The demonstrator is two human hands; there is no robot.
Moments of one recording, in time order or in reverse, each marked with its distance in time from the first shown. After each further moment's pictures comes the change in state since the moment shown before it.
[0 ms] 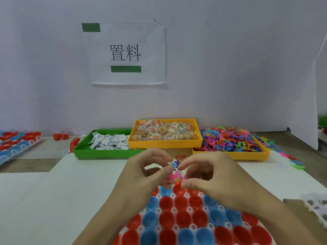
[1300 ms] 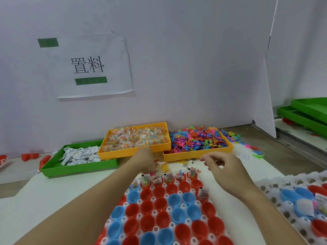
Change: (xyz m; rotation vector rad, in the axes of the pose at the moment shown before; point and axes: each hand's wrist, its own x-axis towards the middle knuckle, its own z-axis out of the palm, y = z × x) left_hand 0.138 -0.052 0.067 1.295 -0.367 -0.398; right_hand -0.029 0.104 -0.063 -0.134 0.506 0.186
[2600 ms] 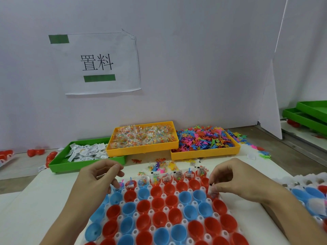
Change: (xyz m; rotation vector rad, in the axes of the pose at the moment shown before) left_hand -0.133 -0.097 0.010 -1.081 0.548 0.043; right_hand -0.012 -0.029 -0.024 -0.074 -0.536 0.102
